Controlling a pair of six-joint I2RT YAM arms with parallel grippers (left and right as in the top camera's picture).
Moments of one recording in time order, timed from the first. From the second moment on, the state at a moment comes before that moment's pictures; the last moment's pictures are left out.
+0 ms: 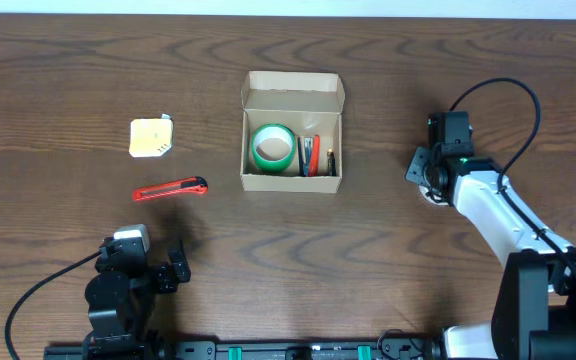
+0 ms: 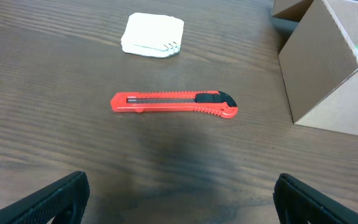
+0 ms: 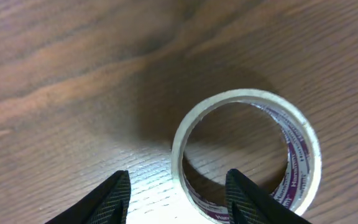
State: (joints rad) left arm 0.08 0.01 0.16 -0.66 0.09 -0.12; right arm 0.06 1.61 0.89 -0.43 0.19 0.43
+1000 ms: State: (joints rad) left arm 0.08 0.01 0.16 -0.66 0.09 -0.12; right arm 0.10 1.73 1.20 -0.50 0.04 0.36
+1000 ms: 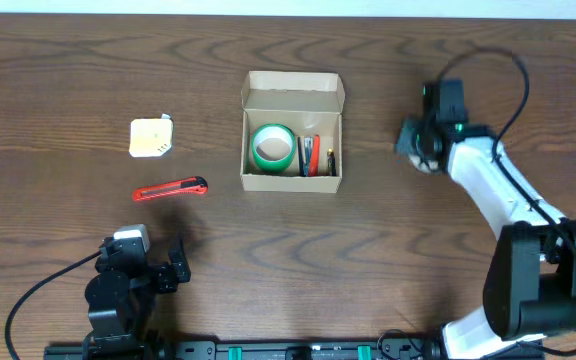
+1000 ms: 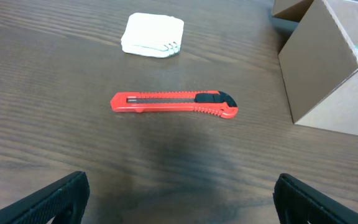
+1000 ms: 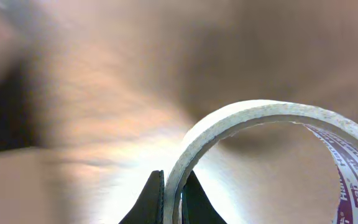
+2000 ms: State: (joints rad) left arm 0.08 0.01 0.16 -0.66 0.09 -0.12; right arm 0.67 1.90 1.39 -0.39 -0.04 0.12
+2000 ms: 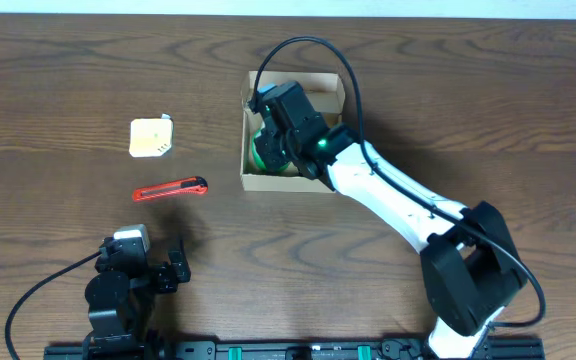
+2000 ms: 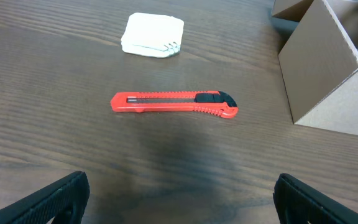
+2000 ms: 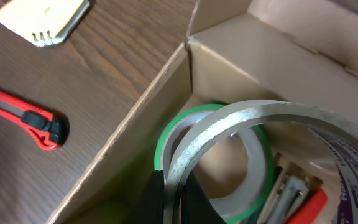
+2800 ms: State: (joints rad) left arm 0.08 0.01 0.16 -0.66 0.09 -0.12; right arm 0.71 1.97 1.44 -0.35 -0.03 0.09
